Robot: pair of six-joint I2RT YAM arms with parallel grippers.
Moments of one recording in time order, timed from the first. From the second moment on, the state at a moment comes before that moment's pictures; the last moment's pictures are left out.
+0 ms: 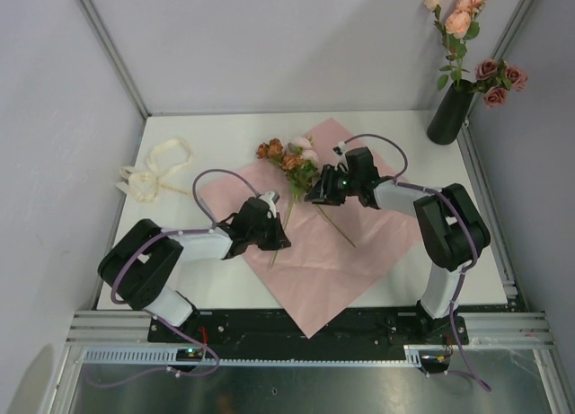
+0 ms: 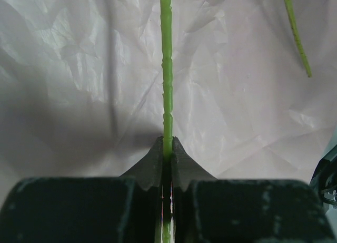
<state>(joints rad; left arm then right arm) -0.67 1.54 0.58 0.16 0.19 -0.66 0.44 1.84 1.06 0.10 -0.54 0.70</state>
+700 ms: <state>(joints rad) -0.69 1.56 0.59 0.18 0.18 -0.66 0.52 1.82 1.12 0.02 -0.27 0.20</state>
